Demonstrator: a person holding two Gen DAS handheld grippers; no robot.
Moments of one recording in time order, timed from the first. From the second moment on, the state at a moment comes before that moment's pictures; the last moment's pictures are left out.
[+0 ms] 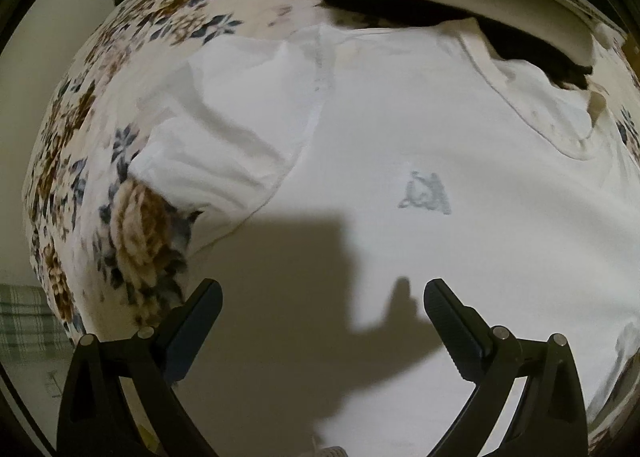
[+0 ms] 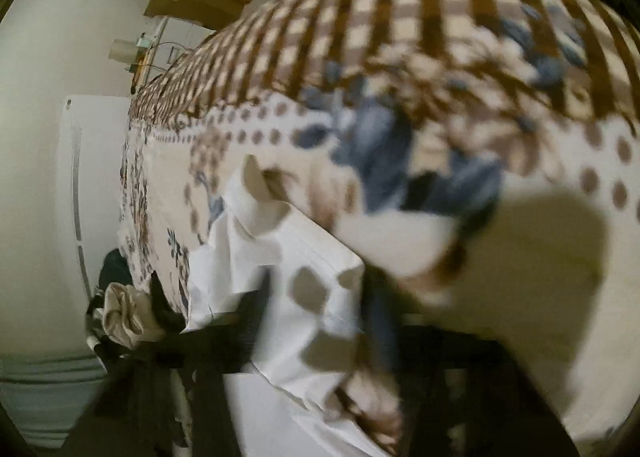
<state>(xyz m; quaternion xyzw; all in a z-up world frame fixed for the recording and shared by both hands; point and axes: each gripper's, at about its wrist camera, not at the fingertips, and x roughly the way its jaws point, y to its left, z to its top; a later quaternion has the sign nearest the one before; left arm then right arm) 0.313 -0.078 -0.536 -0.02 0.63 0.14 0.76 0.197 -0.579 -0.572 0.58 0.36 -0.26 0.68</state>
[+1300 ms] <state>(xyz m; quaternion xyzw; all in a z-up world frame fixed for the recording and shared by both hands) 0.309 0.156 -0.577 -0.42 0.56 0.13 0.70 0.243 -0.347 -0.541 0.22 0.61 -0.13 0.75</state>
